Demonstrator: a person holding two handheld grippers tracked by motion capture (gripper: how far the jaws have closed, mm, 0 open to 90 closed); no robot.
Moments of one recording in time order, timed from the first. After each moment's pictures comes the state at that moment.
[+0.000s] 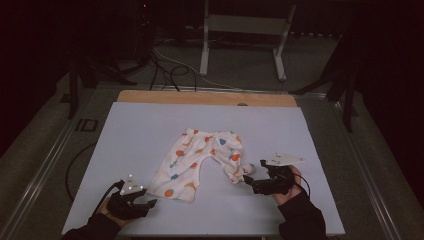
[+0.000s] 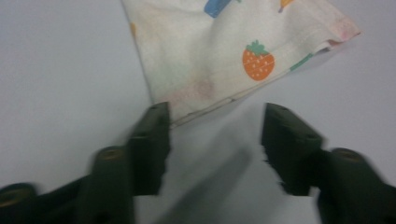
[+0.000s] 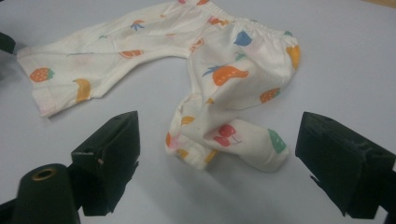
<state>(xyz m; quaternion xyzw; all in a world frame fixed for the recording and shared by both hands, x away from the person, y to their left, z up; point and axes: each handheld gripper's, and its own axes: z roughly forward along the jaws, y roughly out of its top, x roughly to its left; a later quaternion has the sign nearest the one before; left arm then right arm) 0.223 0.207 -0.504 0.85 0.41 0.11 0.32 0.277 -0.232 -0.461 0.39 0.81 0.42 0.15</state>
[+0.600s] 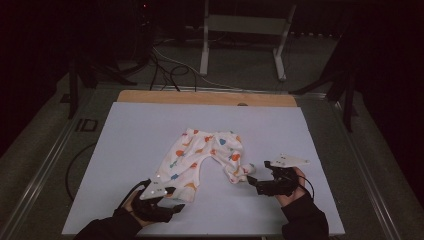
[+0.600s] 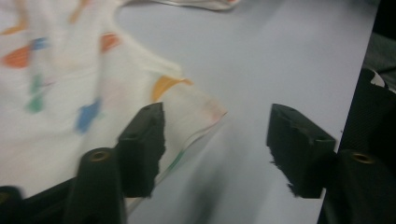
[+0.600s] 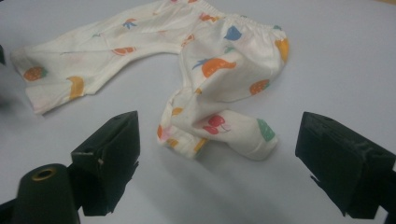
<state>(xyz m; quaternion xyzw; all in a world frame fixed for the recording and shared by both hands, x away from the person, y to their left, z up) 0.225 0.142 -0.489 0.87 0.26 0.07 0.40 0.274 -0.243 -0.464 0.39 0.80 0.42 0.15</state>
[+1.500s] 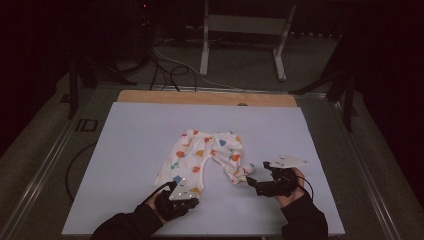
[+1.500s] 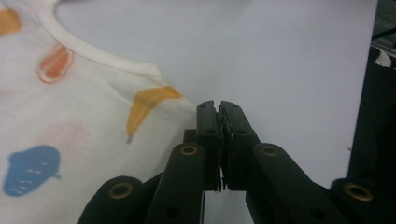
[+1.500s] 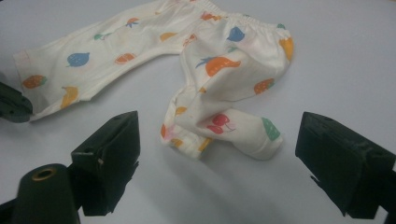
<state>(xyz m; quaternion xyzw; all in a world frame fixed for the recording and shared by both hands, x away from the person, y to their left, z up) 0.232 0.096 -0.504 0.91 0.21 0.05 0.36 0.273 -0.241 -0.466 0.39 0.81 0.42 0.15</state>
